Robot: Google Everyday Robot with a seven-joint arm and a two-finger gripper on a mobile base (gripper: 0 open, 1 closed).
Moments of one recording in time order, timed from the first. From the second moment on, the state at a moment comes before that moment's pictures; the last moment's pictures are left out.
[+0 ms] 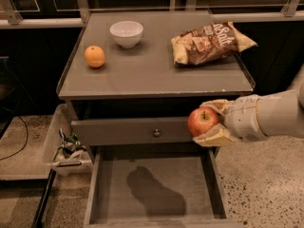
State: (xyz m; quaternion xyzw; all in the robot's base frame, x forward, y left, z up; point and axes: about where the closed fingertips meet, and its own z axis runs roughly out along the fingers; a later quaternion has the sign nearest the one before) arm 0.460 -0.151 0.825 -0.58 0.71 0.11 0.39
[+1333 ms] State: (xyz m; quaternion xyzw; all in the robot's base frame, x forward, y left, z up) arm 0.518 -0.165 0.601 -0.53 0.77 0.10 0.34
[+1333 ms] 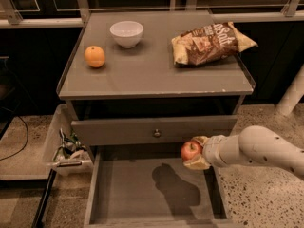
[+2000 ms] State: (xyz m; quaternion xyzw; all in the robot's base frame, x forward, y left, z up) arm 0.518 -0.163 0.586 -0.52 0.77 0.12 0.34
